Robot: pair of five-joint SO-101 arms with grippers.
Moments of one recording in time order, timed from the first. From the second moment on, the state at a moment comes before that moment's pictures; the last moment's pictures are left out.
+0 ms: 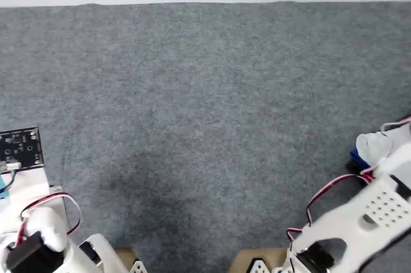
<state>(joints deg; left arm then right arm) -45.1 -76.0 42.0 98.2 -20.0 41.9 37.1 -52.5 100.2 -0.5</state>
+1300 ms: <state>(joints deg) -45.1 -76.0 42.0 98.0 -20.0 44.0 46.1 -53.9 79.2 0.7</state>
